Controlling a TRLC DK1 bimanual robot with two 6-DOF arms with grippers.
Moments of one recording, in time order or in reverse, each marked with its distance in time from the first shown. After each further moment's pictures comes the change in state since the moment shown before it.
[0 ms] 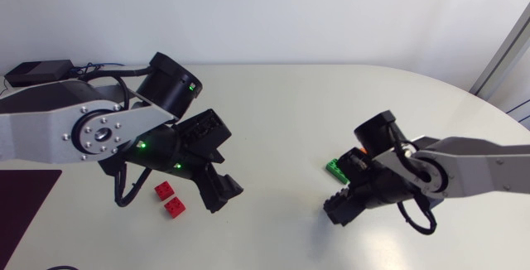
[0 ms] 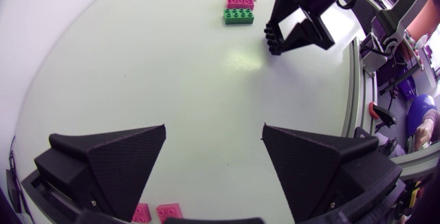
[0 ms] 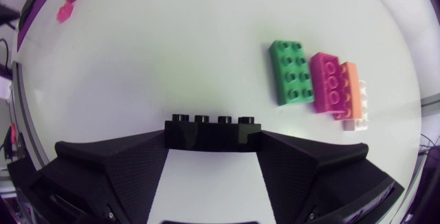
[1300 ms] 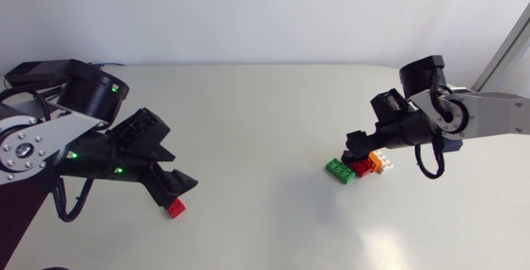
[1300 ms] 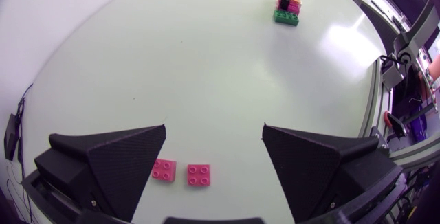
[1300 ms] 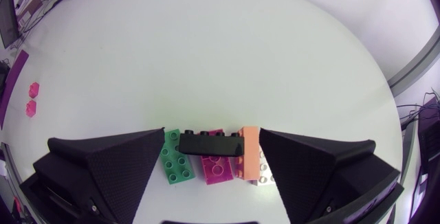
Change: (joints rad) left arm 0.259 -0.235 -0.169 -0.019 0.000 0.013; right arm -0.277 0.066 0.216 0.114 0.000 -0.008
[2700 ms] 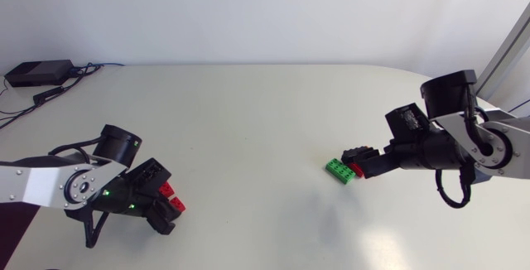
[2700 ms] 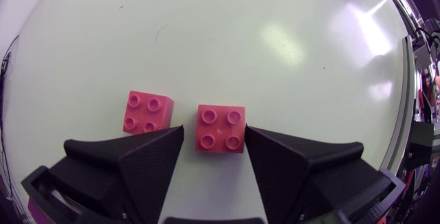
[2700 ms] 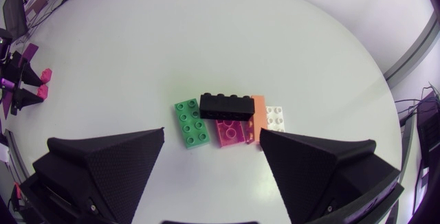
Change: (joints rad) left arm 0.144 0.299 -0.247 0.320 -0.020 0.080; right arm 0.025 -0.238 -0.174 -0.049 0.000 0.016
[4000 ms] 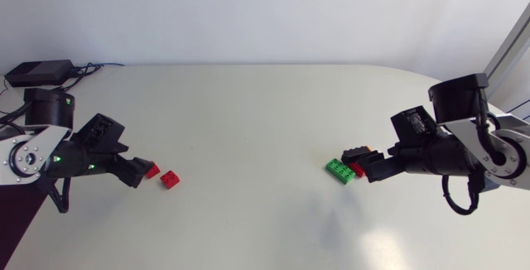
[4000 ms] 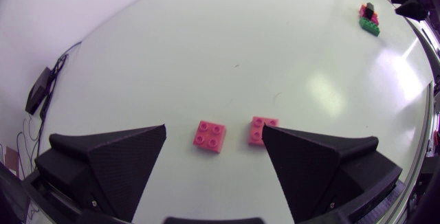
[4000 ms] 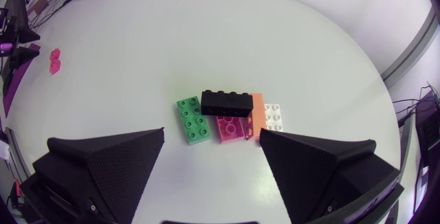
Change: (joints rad) left arm 0.304 -0.126 0.089 0.084 0.035 0.104; right arm 0.000 -0.073 -0.032 -0.013 0.000 -0.001
